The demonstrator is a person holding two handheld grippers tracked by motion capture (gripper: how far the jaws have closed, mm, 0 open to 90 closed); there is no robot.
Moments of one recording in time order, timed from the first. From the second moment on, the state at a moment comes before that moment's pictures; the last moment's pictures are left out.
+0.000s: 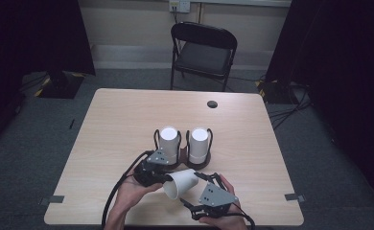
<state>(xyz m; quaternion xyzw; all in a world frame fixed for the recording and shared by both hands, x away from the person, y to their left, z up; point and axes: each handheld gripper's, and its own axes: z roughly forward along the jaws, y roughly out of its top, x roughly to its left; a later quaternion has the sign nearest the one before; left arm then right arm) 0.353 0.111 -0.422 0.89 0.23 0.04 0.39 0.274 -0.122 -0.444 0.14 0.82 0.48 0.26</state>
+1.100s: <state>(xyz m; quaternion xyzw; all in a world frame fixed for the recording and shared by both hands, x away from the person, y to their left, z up) 0.358 0.092 -0.421 0.91 0.21 -0.01 0.36 0.285 -0.087 -0.451 0.07 0.86 0.43 0.26</state>
